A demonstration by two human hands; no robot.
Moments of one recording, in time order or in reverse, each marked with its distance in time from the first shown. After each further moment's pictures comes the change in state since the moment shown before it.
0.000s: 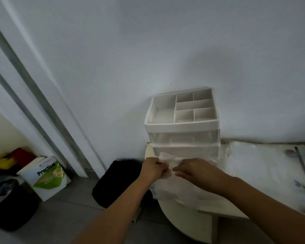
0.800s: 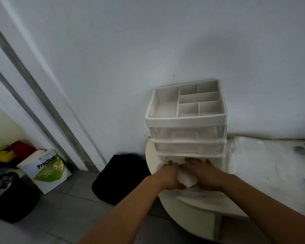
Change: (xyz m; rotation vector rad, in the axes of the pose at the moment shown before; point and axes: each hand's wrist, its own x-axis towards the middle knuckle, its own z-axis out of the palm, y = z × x) left_hand 0.009 -0.012 0.029 1.041 -0.399 0.205; right_hand 0.012 0.042 0.045 -0.115 -0.338 0.233
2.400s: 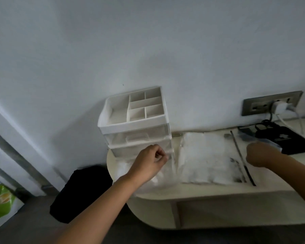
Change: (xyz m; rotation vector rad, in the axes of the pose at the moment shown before) left_hand -0.026 0.077 -0.016 -0.342 0.465 0.343; right_hand -0.183 0.166 -0.039 0.007 -0.017 0.847
